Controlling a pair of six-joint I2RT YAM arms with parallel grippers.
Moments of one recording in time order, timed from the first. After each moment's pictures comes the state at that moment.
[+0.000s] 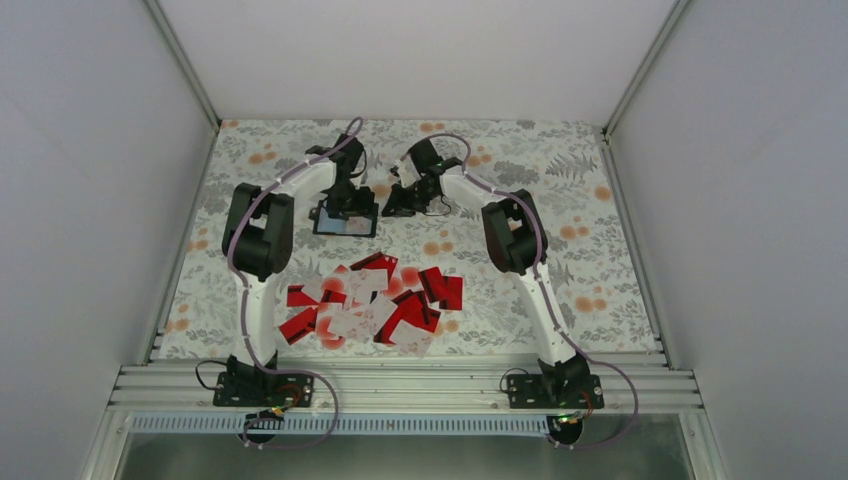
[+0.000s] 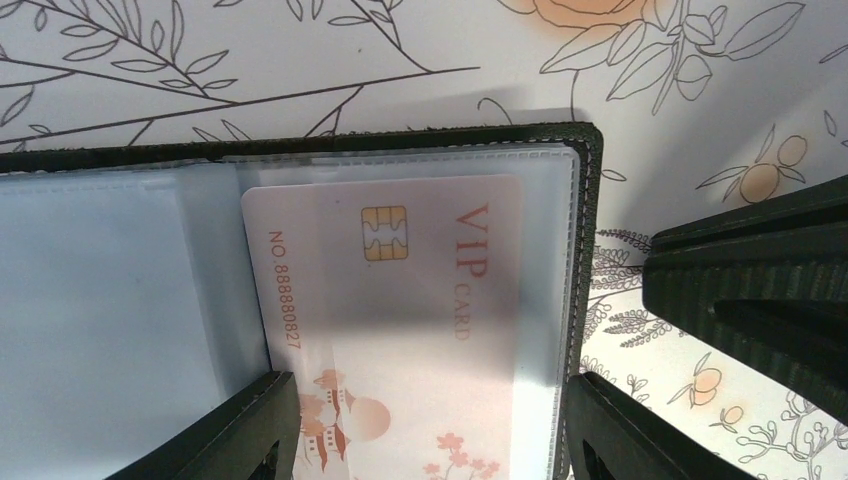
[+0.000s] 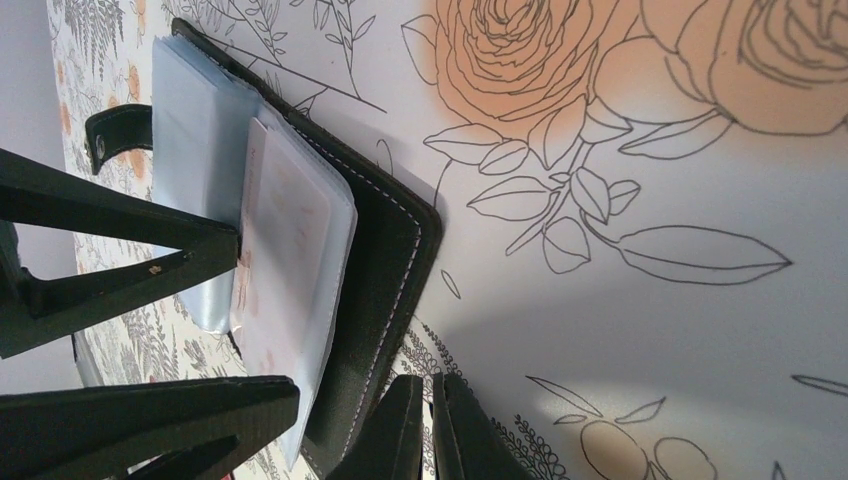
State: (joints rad) left arm -0.32 2.16 1.67 -0.90 0.16 -0.29; right arm 0.53 2.52 2.04 -0.66 -0.68 0.36
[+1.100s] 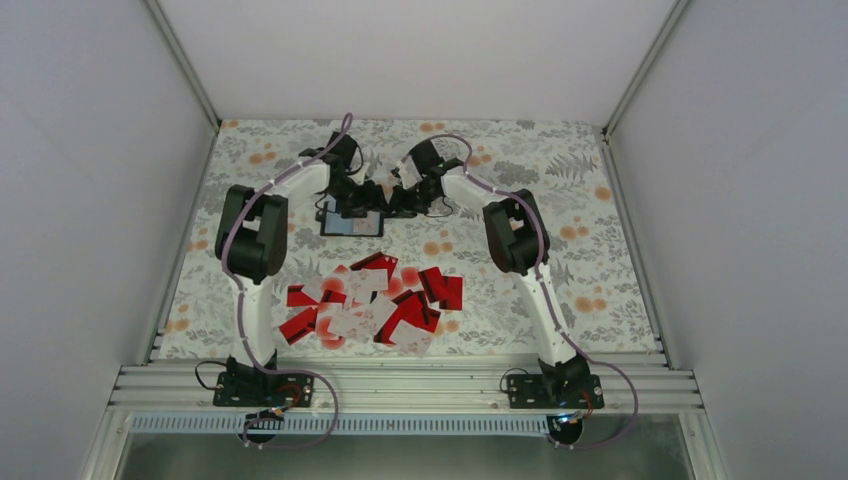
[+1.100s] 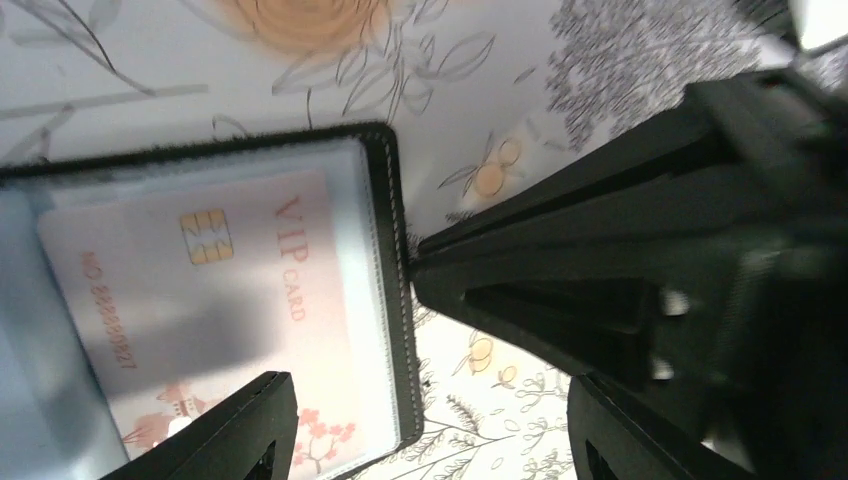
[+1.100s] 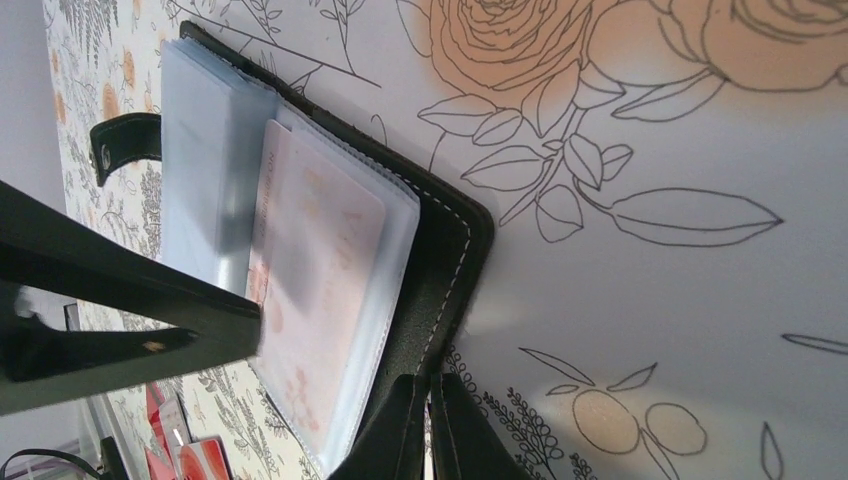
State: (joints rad) left arm -0.30 2.12 1.58 -0.75 0.48 -0.34; right arm 0.52 2.50 2.01 -0.65 -0.68 0.35
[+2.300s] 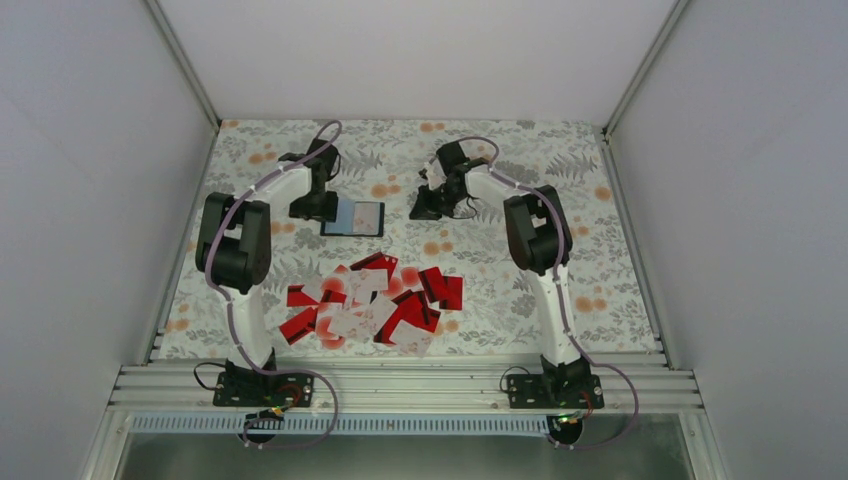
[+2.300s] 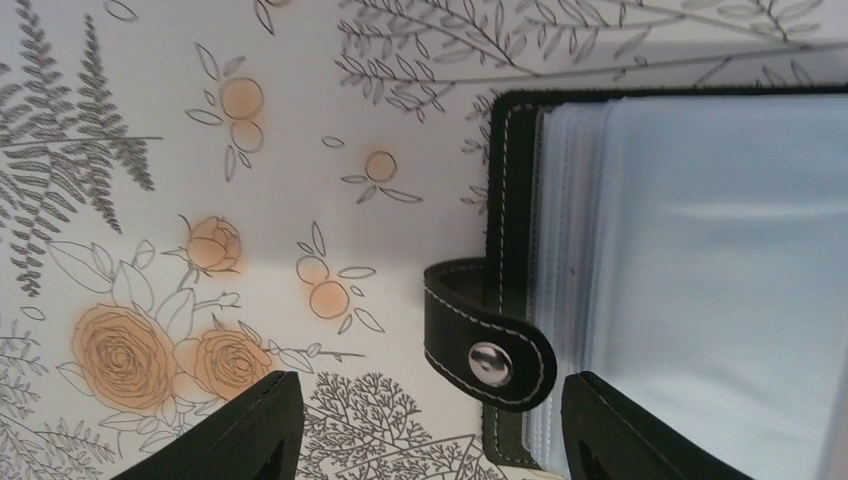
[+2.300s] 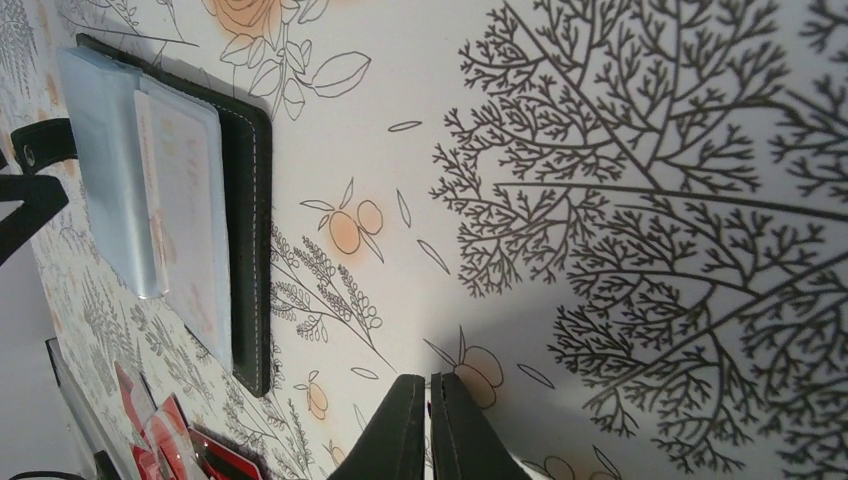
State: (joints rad) left arm -0.23 1.99 1.47 -0.86 -0.19 -0.21; right arm 0.42 2.37 1.81 -0.67 -0.63 0.35
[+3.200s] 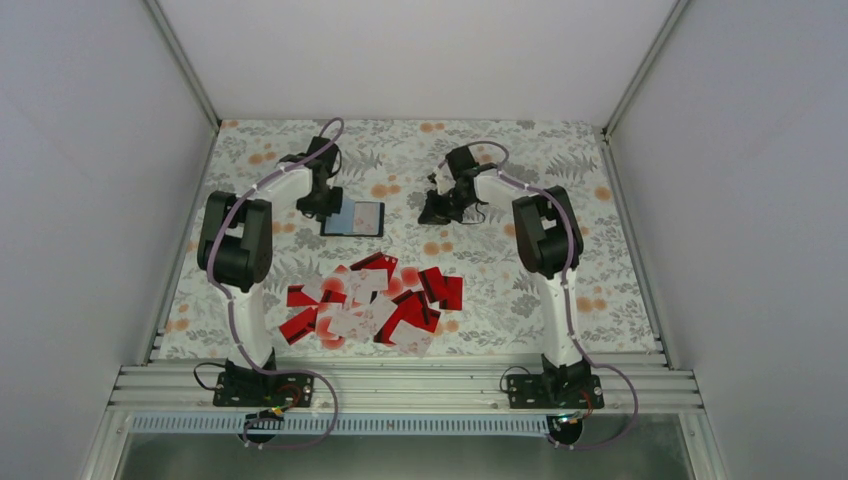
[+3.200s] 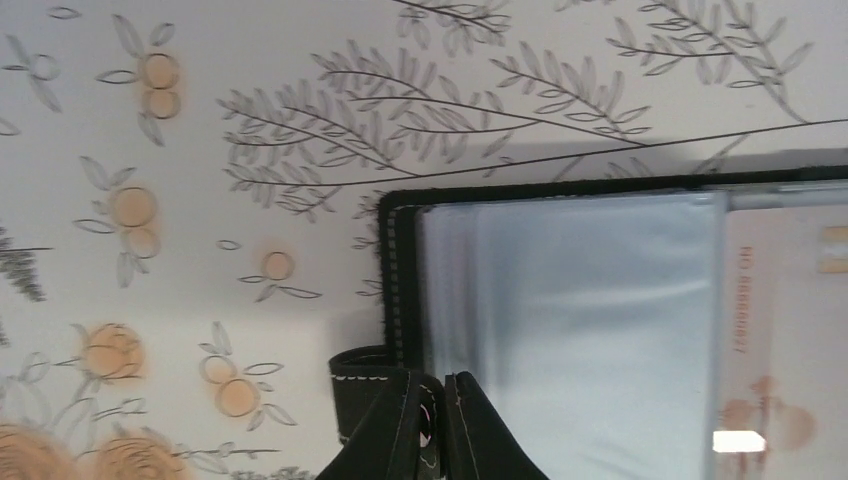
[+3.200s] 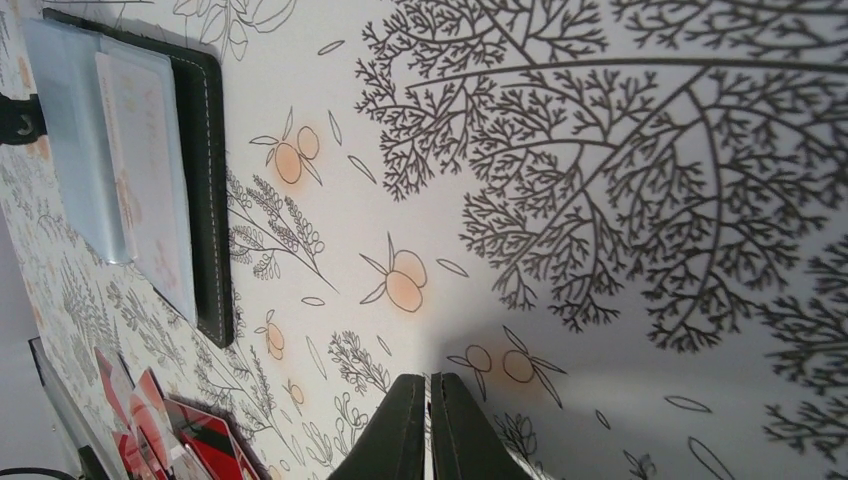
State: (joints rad) left arm -0.23 2.01 1.46 -0.74 -0.12 -0.17; right arm 0.40 2.29 1.67 -0.63 -0.61 0.34
